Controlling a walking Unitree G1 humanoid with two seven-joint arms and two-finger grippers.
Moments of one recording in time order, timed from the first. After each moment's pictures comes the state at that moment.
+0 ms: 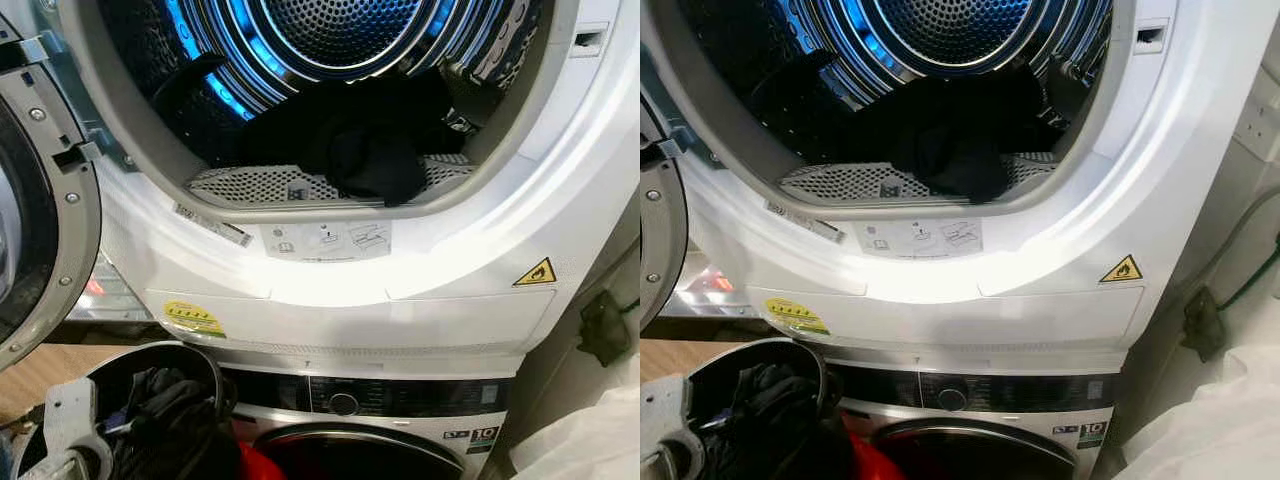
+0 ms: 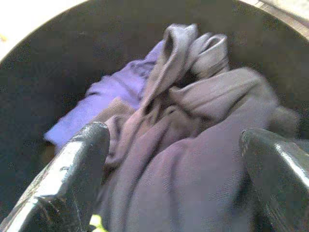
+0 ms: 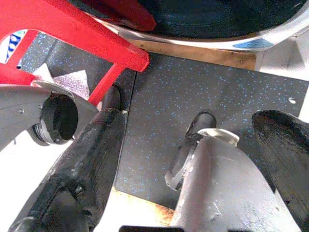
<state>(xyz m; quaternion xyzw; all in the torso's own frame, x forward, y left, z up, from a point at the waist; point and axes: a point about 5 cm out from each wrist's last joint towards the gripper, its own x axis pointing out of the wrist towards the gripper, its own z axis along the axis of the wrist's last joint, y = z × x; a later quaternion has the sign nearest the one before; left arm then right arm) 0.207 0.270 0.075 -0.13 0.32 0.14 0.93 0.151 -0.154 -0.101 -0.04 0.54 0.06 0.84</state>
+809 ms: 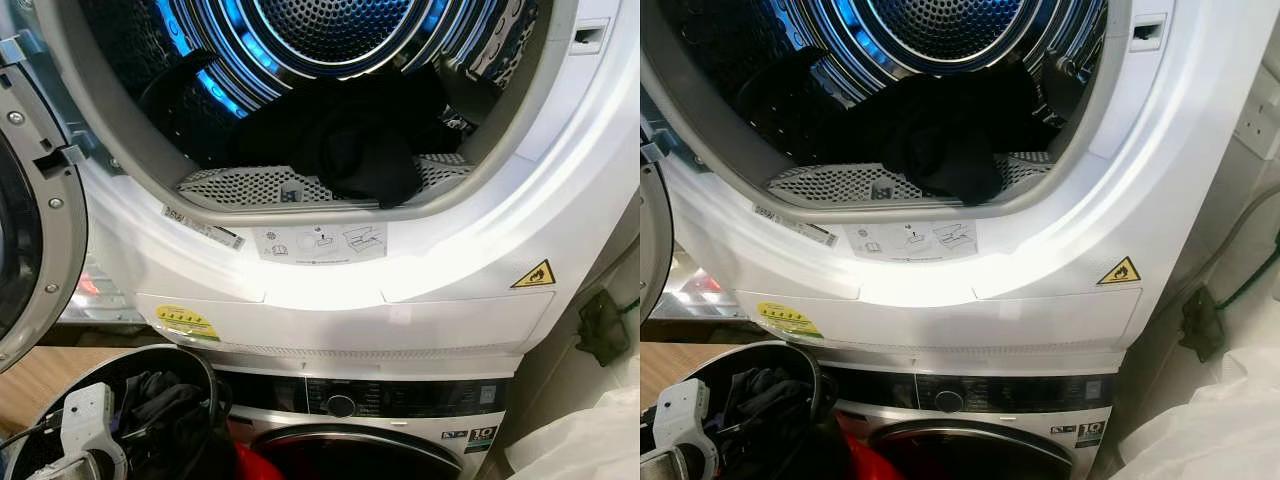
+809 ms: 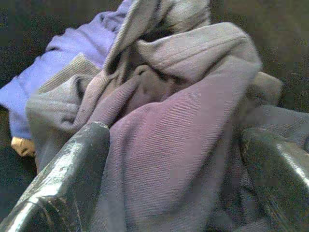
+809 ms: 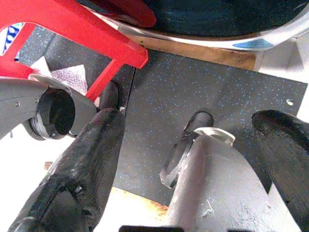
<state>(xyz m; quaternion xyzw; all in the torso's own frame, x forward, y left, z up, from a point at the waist) 0.200 0.263 0.063 -0.17 0.38 0.13 0.90 0.151 -0.157 -0.101 -0.05 0.54 0.07 0.84</state>
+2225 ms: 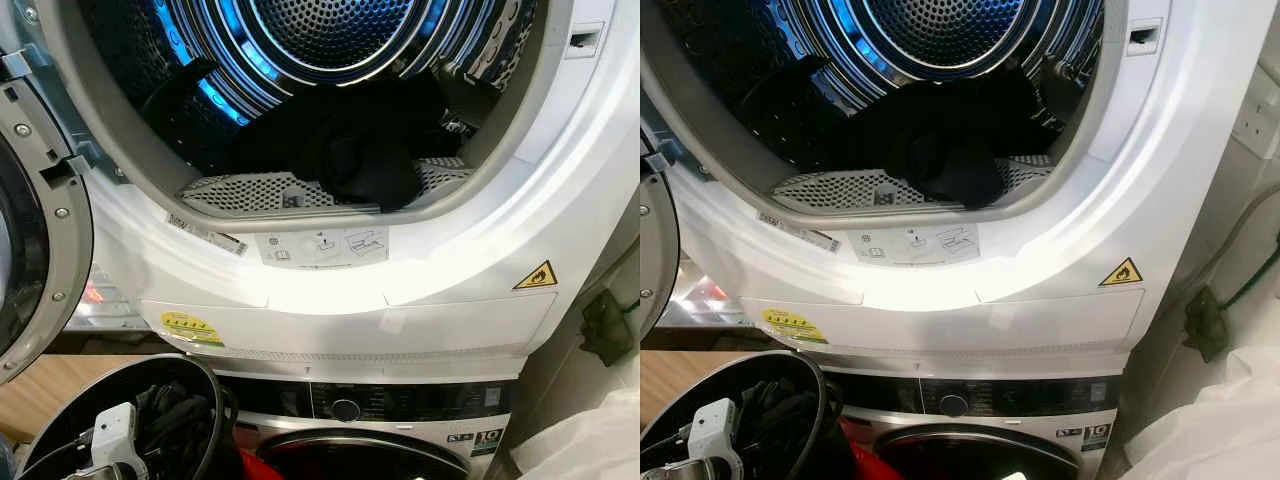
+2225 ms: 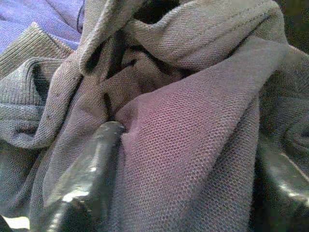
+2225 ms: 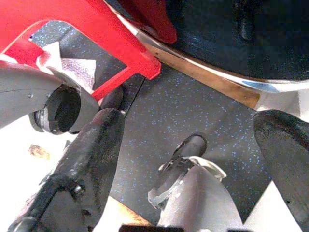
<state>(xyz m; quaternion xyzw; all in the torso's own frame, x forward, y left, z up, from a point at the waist) 0.213 0.250 0.013 -0.18 0.44 0.07 0.88 0.171 -0.152 -0.093 -0.13 0.52 0.17 0.83</state>
